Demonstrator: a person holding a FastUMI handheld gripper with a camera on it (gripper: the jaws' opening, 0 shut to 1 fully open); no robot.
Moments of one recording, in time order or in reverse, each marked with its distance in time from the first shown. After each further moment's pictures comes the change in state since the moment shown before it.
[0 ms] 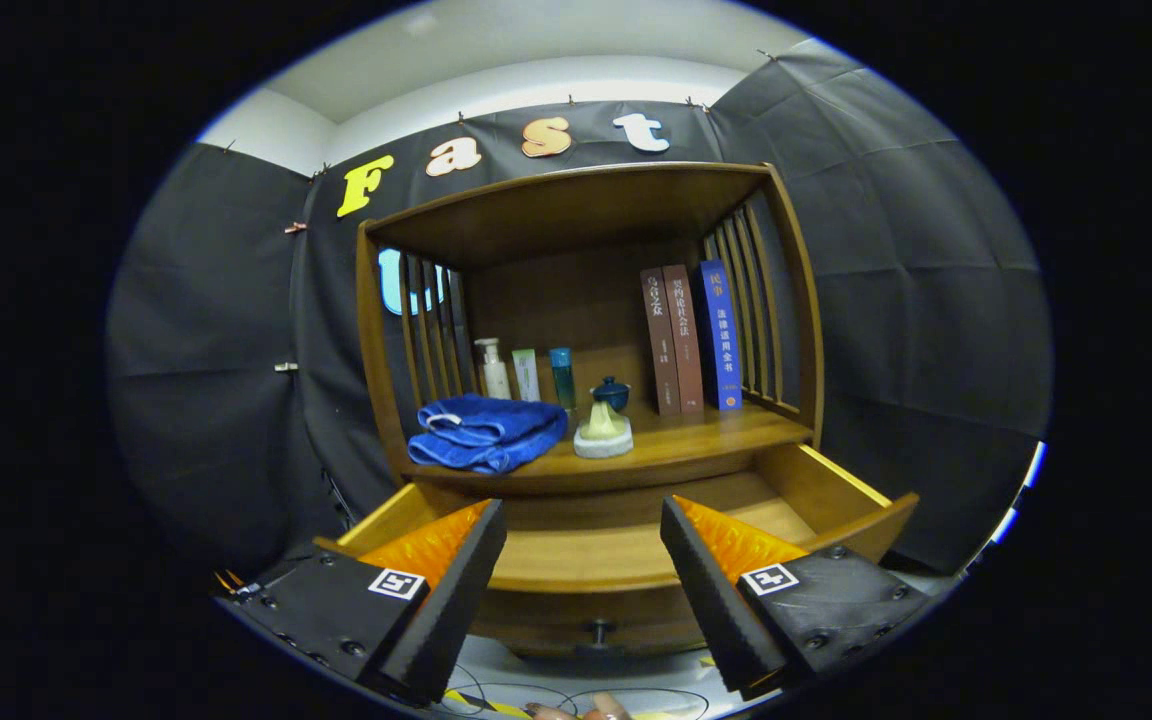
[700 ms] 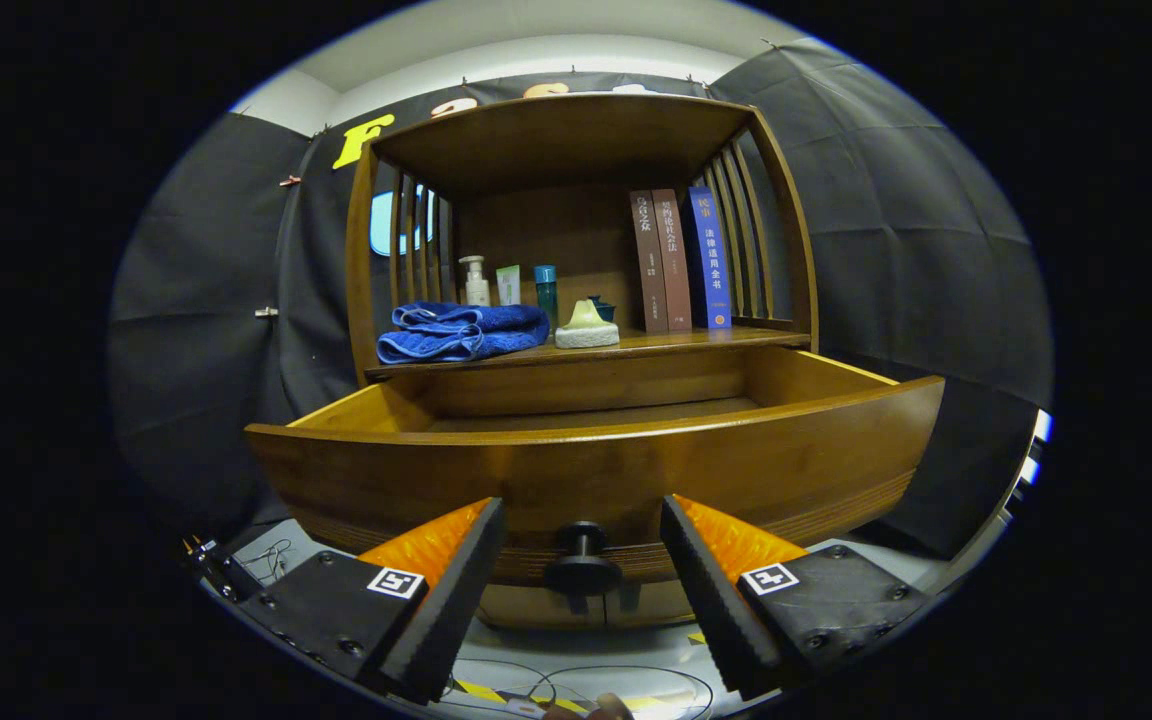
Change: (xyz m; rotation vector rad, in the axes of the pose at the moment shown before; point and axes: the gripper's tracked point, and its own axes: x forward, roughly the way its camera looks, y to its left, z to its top) arm 0.016 -0.009 -0.109 -0.022 0.086 -0.046
